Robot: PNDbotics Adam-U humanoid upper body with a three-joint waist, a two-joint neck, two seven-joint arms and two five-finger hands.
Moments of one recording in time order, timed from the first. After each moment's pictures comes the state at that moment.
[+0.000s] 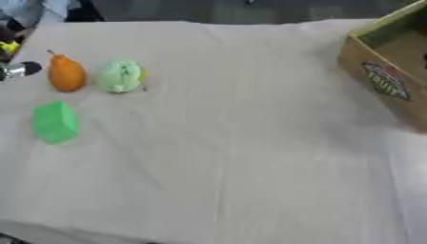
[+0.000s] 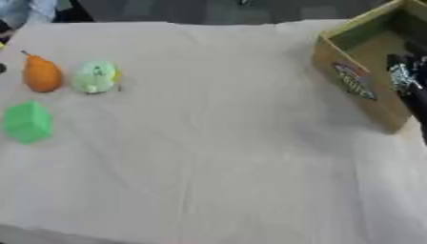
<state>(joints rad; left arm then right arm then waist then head) -0.72 0.84 -0.10 -1.21 -0.34 0.14 -0.48 -0.21 -0.51 -0.11 -1.87 -0.07 0.16 -0.07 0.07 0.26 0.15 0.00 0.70</state>
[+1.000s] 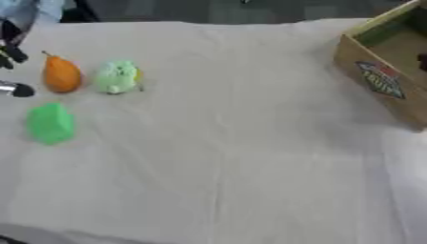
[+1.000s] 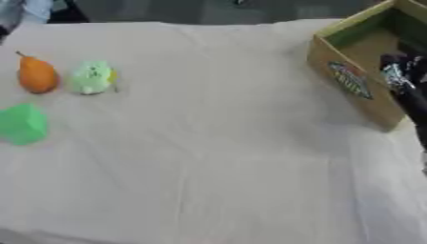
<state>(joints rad) -0.74 0.90 -0.11 -1.22 -0.33 0.05 -0.83 -0.21 -0.51 -0.10 -1.87 -0.07 0.17 -0.07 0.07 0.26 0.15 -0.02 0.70</state>
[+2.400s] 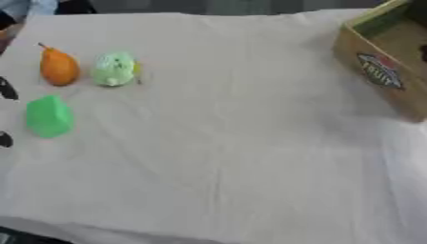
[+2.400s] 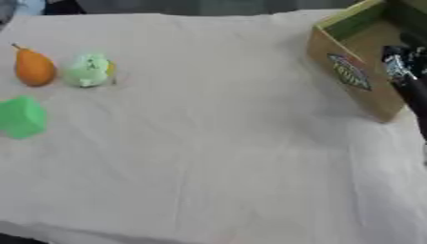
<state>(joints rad) -0.70 0.86 -0.21 -1.12 -0.67 0.07 -0.81 -0.21 -0.51 -0.10 -1.87 -0.07 0.17 -0.06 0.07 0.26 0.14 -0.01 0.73</state>
